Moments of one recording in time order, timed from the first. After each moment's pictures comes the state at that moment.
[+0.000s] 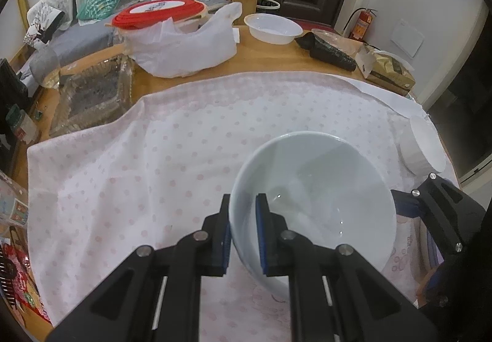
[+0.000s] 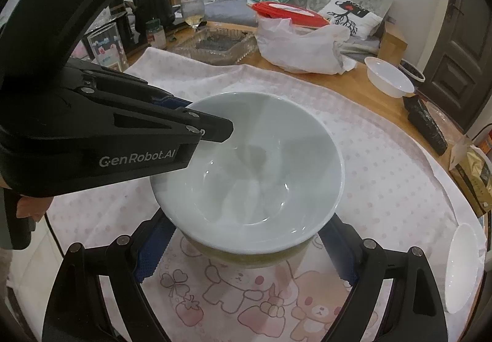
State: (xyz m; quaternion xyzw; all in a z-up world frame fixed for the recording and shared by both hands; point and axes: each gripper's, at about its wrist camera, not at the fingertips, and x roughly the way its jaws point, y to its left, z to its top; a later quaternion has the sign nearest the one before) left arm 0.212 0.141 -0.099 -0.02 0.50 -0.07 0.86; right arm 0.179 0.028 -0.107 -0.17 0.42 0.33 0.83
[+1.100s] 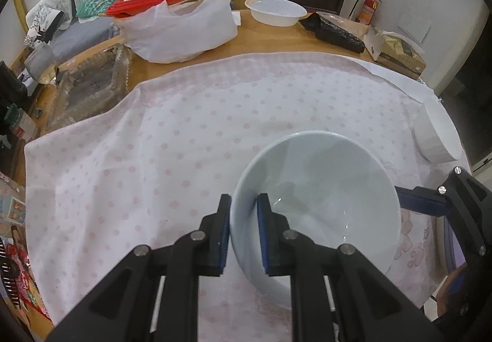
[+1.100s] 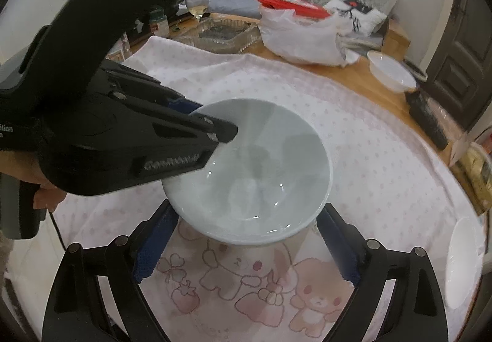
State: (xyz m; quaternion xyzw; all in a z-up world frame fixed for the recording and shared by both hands) left arm 0.216 0.130 -0.118 0.00 0.52 -0.05 0.85; right arm 0.172 0.019 -0.113 -0.17 0.43 0.33 0.82
